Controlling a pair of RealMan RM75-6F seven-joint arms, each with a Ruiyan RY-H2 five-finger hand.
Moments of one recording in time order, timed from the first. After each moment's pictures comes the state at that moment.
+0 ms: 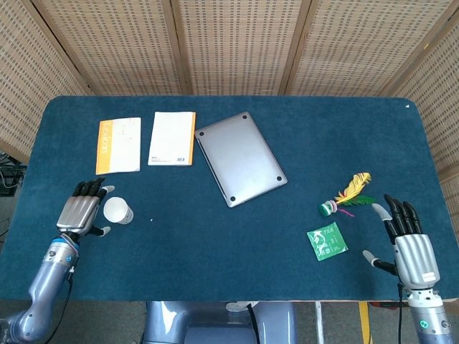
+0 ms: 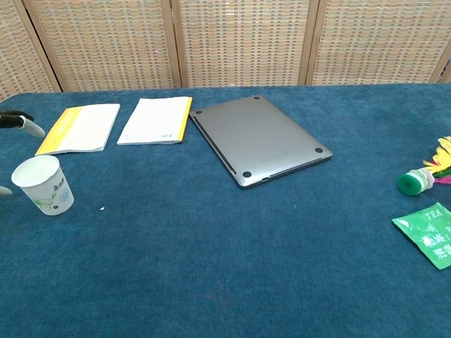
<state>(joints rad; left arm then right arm) -0.48 -1.25 -0.17 -1.76 0.90 1.04 0.56 0.09 -1.23 0.07 -1.55 -1.63 1.61 0.07</state>
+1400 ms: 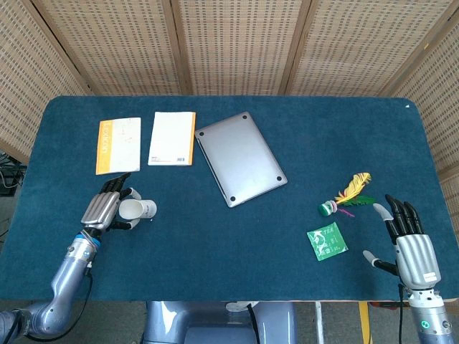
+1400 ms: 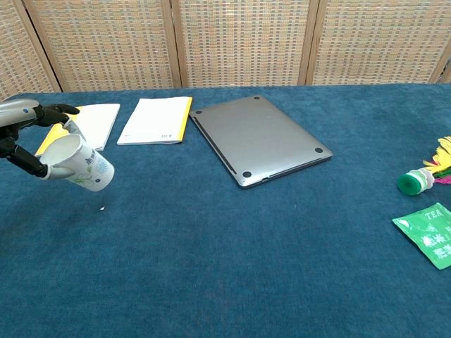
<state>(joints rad) -0.52 -1.37 -0.17 -1.69 1.04 1.04 0.13 0.09 -1.23 0.07 -1.55 -1.63 1.61 0.09</state>
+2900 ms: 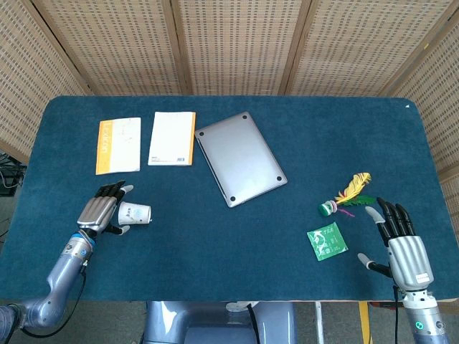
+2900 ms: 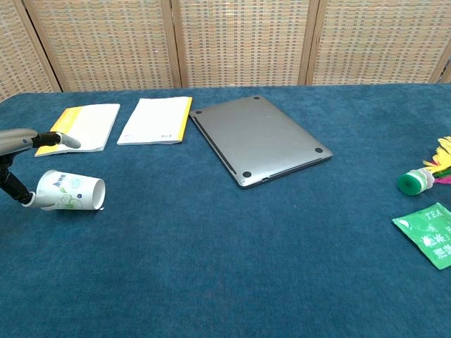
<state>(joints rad) -0.56 -1.37 -0.11 -1.57 0.97 0.94 0.28 0.10 -1.24 0.06 -1.55 -1.65 1.60 0.06</state>
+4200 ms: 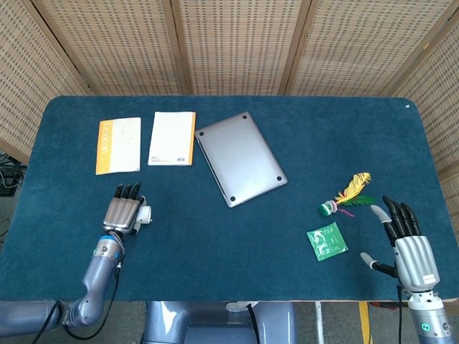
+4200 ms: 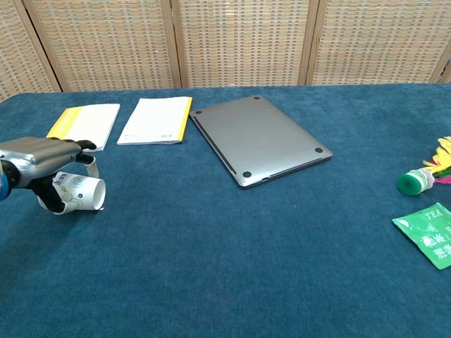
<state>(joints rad) -0.72 -1.55 -0.05 -1.62 0.67 1.19 0.82 0.09 -1.22 0.06 -1.56 -1.66 1.62 0.12</state>
